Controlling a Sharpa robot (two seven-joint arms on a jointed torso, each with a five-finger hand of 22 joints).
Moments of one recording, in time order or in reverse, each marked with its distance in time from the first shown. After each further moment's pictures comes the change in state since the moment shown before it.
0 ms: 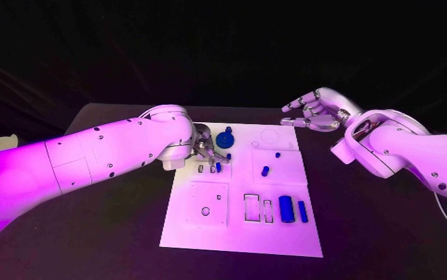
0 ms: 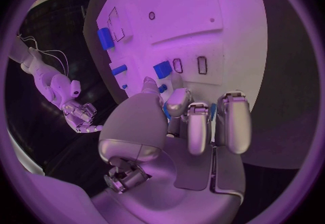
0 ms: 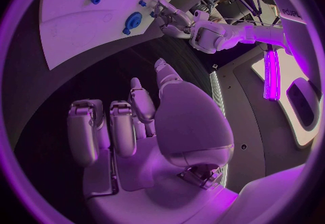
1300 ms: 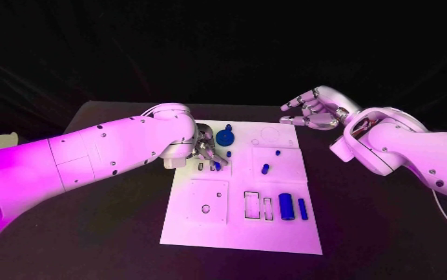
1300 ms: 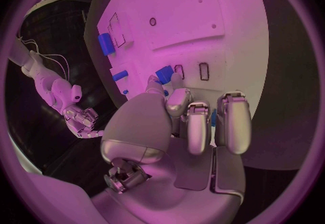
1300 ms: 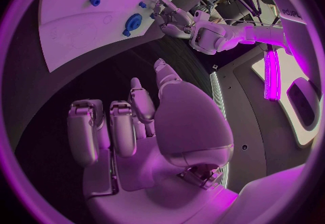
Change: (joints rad) left arm -0.001 0.011 -0.003 -0.006 -0.001 0.040 -0.001; left_hand 0.106 0.014 0.020 -0.020 0.024 0.000 0.000 0.000 0.022 0.004 -0.004 0.000 0.006 -0.004 -0.004 0.000 0.000 0.000 0.003 -0.003 0.000 0.000; right arm -0.001 0.009 0.000 -0.009 -0.001 0.011 -0.002; right_hand 0.009 0.009 -0.003 -0.003 0.008 0.000 0.000 0.000 0.000 0.000 0.000 0.000 0.000 0.000 0.000 0.000 0.000 0.000 0.000 0.000 0.000 0.001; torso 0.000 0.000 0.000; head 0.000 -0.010
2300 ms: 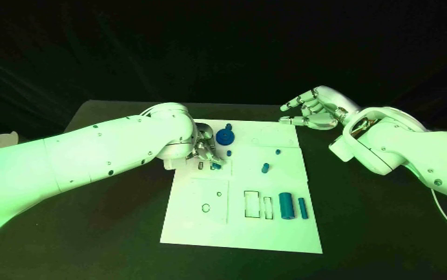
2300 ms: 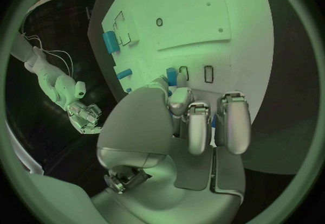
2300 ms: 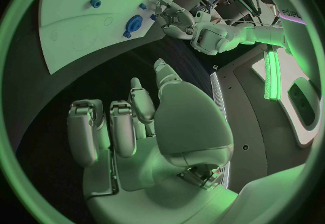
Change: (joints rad) left arm -0.001 -0.026 0.002 0.035 0.033 -0.038 0.005; left_hand 0.179 -0.161 0.472 0.072 0.063 -0.013 0.004 -0.093 0.011 0.000 0.000 -0.015 0.004 0.000 -0.007 0.000 0.000 0.000 0.000 -0.007 0.004 0.000; right arm -0.003 0.006 0.000 -0.008 0.000 0.008 0.001; right_hand 0.000 0.000 0.000 0.000 0.004 0.000 0.000 0.000 0.000 0.000 0.000 0.000 0.000 0.000 0.000 0.000 0.000 0.000 0.000 0.000 0.000 0.000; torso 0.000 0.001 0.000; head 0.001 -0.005
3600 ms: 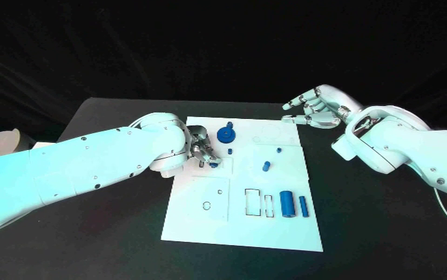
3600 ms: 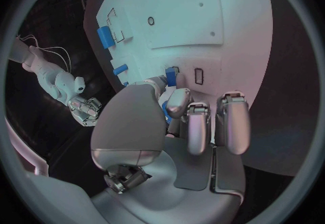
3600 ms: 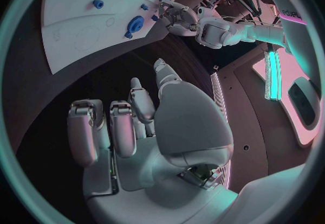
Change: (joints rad) left arm -0.045 -0.072 0.000 0.090 -0.057 -0.159 -0.001; left_hand -0.100 -0.067 0.181 -0.047 -0.006 0.007 0.003 0.014 0.039 0.018 -0.003 0.009 0.006 0.000 0.000 0.000 0.000 0.000 0.000 0.000 0.000 0.000; right arm -0.001 -0.003 -0.001 -0.005 -0.001 0.006 0.000; right_hand 0.000 0.000 0.000 0.000 0.000 0.000 0.000 0.000 0.000 0.000 0.000 0.000 0.000 0.000 0.000 0.000 0.000 0.000 0.000 0.000 0.000 0.000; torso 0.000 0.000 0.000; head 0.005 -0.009
